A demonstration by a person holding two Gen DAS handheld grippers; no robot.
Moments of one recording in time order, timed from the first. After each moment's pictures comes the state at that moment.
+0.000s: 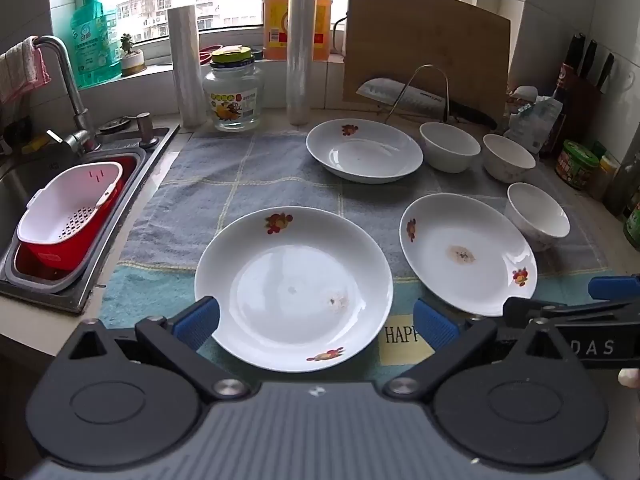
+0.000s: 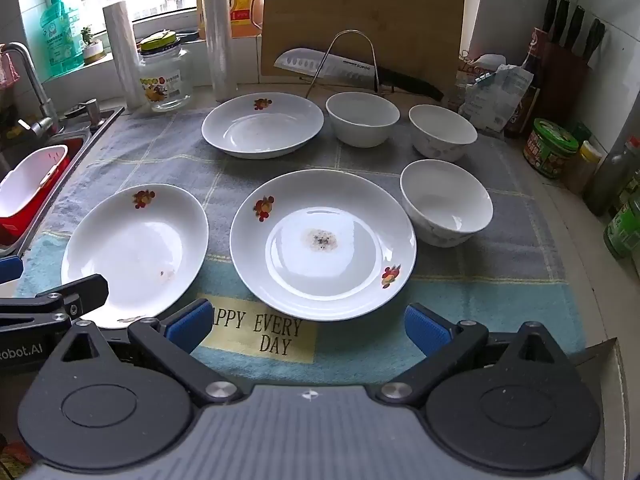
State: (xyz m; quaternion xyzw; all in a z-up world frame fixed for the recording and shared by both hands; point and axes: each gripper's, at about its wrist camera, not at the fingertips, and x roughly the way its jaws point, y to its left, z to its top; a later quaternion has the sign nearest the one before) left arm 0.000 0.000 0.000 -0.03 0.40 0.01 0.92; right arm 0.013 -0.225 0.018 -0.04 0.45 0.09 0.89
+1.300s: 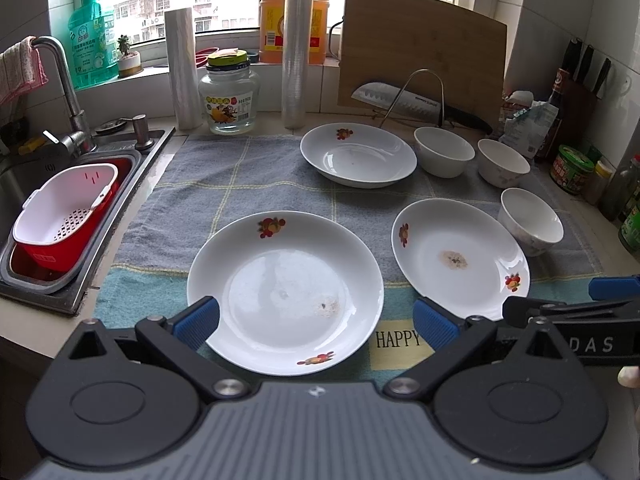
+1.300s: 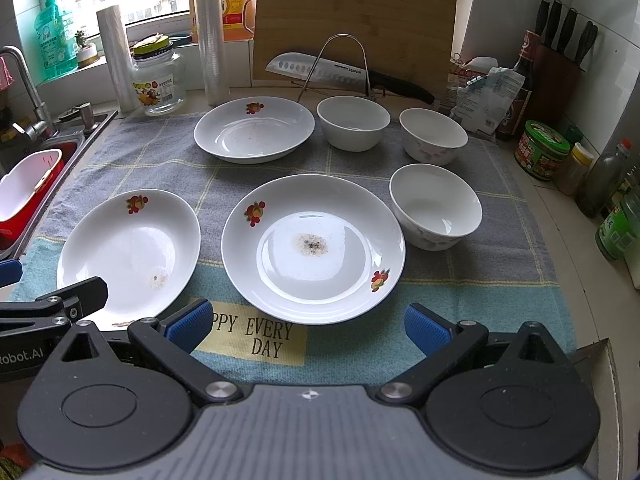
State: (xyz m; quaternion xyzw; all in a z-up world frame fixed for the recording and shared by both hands) left arm 0.002 -0.004 0.005 -0.03 0.40 0.01 0.92; right arm 0.015 -0.229 0.024 -0.04 0.45 0.08 0.89
